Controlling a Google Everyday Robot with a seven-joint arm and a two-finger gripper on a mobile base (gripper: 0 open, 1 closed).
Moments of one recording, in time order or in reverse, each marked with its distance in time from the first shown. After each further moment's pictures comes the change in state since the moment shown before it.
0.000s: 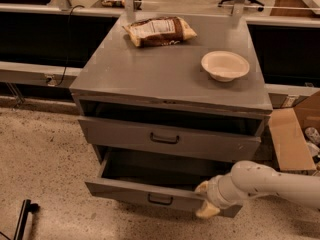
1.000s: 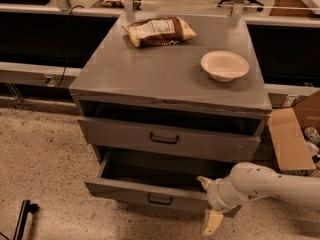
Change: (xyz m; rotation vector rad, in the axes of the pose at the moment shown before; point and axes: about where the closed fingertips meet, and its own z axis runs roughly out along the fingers) arm -0.003 0.027 -0.006 -0.063 0.009 -0.021
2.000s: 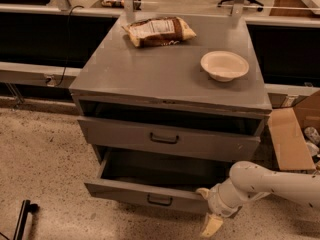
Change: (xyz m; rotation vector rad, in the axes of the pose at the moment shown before) arm 0.022 0.036 0.022 -0.187 -0.010 0.087
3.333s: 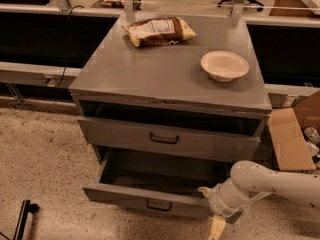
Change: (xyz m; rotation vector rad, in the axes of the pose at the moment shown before) arm -0.010 -0.005 -0.007 0.003 -0.012 -0.008
